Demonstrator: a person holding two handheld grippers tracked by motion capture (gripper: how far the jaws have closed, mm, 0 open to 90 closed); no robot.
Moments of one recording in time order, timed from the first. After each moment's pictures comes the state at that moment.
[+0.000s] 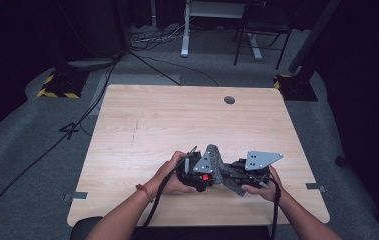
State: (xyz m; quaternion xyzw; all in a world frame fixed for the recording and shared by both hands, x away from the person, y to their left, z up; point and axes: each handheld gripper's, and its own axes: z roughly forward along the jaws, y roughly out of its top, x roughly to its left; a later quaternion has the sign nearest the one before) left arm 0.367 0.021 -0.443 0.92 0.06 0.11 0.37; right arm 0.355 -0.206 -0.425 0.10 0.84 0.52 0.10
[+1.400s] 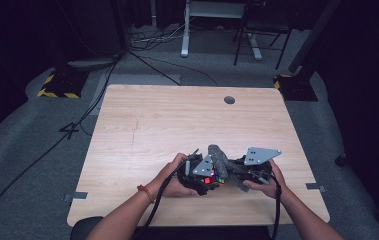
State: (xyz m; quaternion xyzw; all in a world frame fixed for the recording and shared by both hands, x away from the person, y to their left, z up) left arm 0.362 0.021 -0.441 0.91 0.03 0.10 0.40; right arm 0.369 -0.215 -0.429 0.15 0.87 0.46 0.13
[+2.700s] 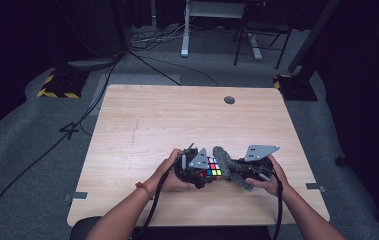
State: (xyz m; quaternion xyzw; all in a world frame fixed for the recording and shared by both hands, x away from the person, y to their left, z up) left arm 0.379 0.033 -0.444 0.90 0.07 0.10 0.42; right arm 0.382 -0.224 -0.441 0.17 0.89 0.42 0.11
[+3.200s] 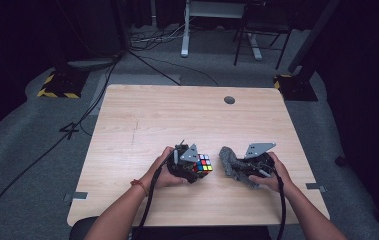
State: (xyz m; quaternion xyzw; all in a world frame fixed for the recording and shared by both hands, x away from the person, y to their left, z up) left arm 0.405 0.053 -0.476 0.90 0.10 0.07 0.41; right arm 0.403 -0.239 -0.464 0.21 0.91 0.35 0.12
